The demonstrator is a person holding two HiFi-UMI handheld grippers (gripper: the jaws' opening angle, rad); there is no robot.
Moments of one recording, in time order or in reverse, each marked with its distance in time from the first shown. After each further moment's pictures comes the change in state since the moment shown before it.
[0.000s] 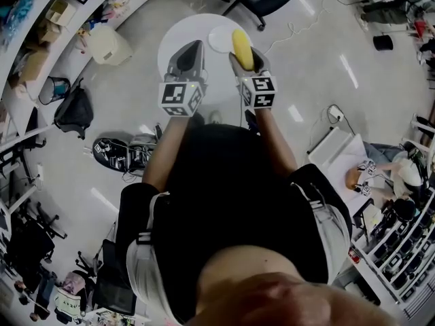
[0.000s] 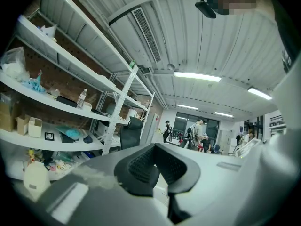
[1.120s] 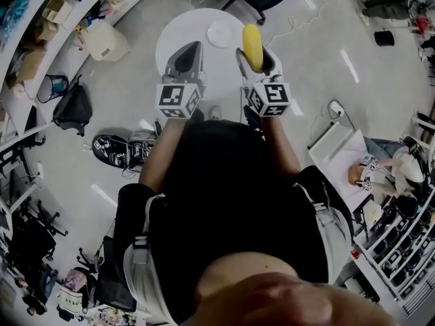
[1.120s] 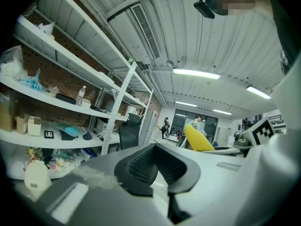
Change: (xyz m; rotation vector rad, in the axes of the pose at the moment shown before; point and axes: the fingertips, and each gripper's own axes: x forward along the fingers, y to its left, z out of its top) left arm -0.009 -0.004 -0.014 0.007 0.041 -0.018; right arm -0.044 0.002 0.053 0.013 -0.169 -0.007
